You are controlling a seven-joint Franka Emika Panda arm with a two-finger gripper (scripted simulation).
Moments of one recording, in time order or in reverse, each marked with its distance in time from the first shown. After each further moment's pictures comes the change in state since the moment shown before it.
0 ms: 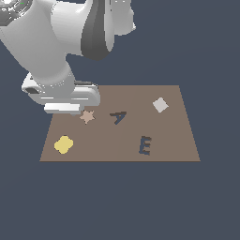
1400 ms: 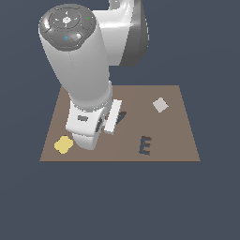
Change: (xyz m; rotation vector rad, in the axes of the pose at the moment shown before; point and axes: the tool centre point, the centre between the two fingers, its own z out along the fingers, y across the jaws) arm 0.061 -0.104 -0.005 0.001 0.003 -1.366
